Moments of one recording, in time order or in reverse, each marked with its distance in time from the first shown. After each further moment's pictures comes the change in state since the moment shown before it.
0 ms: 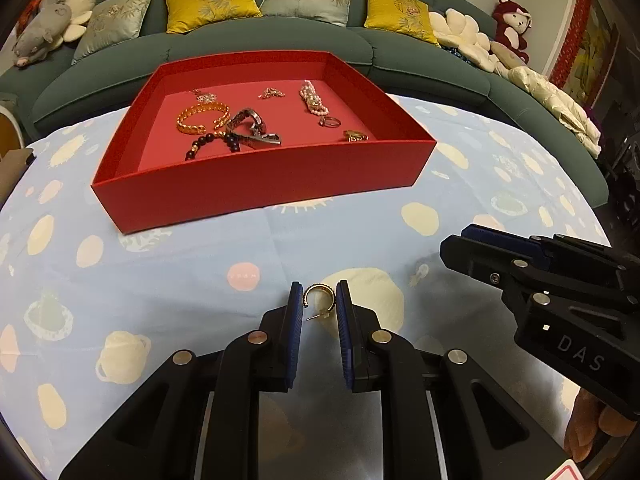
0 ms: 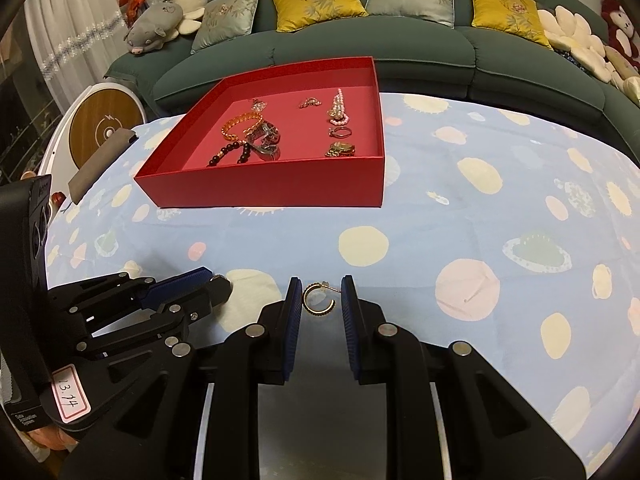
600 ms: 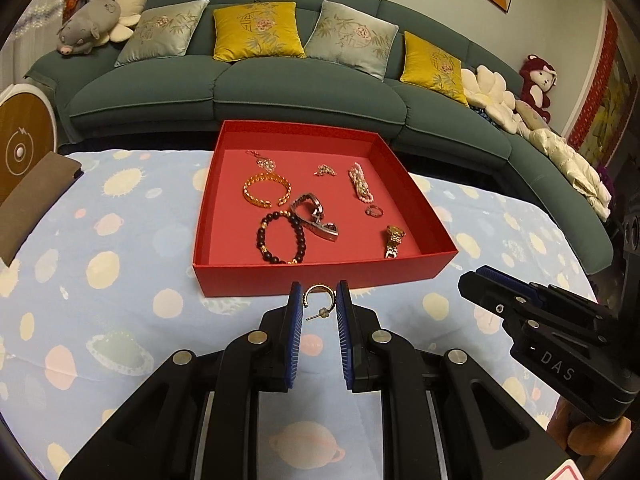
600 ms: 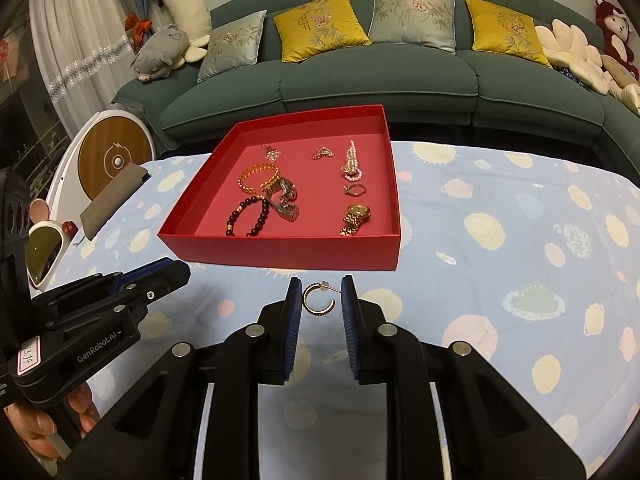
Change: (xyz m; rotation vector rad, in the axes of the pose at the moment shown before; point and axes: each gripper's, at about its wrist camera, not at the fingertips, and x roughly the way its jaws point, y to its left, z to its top) left arm -0.060 0.037 0.042 -0.133 -0.140 0.047; right arm -0.021 0.015 0.038 0.017 -0.098 0.023
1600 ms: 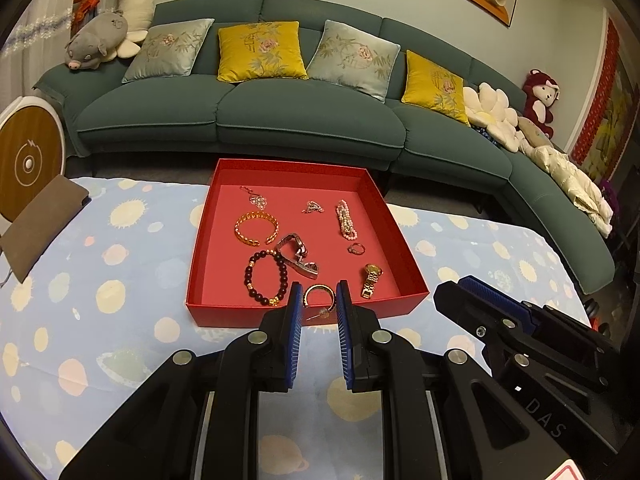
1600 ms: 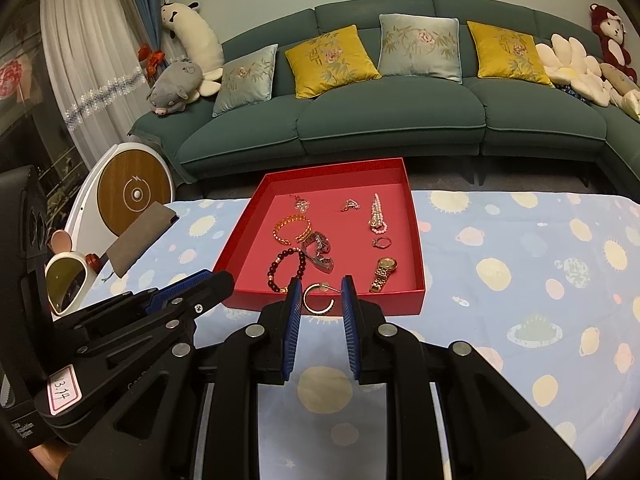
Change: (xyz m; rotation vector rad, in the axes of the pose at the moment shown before) left arm -0.020 -0.029 0.026 -0.018 -0.054 0.024; right arm -0.038 0.020 0.025 0.022 -0.103 0.048
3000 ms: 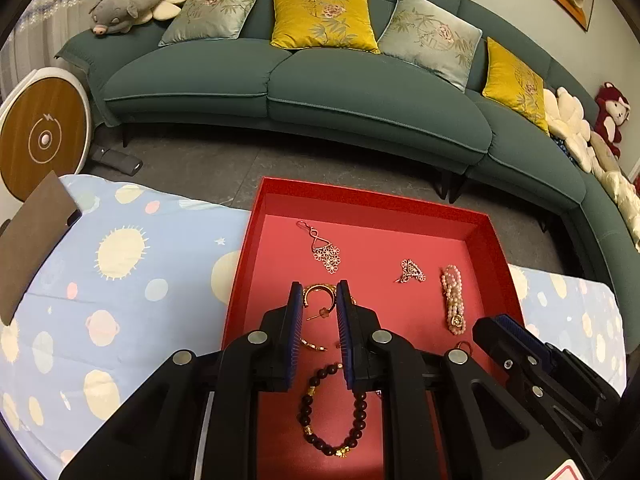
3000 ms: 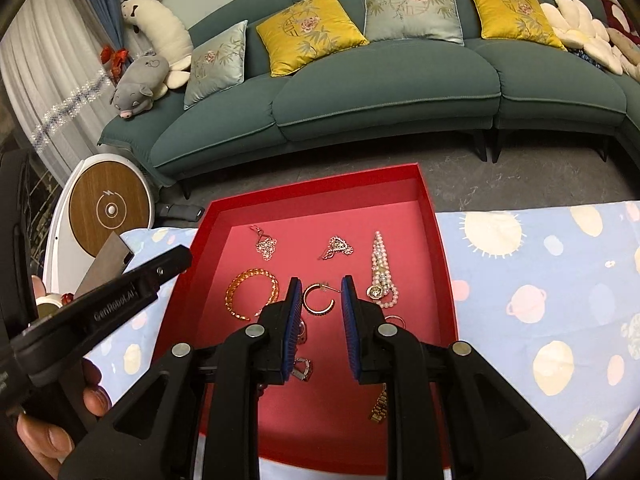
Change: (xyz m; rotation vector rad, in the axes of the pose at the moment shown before) left arm 0.141 0.064 0.087 -0.106 0.113 0.178; right arm 0.157 -0.031 0.070 0.091 0.119 0.000
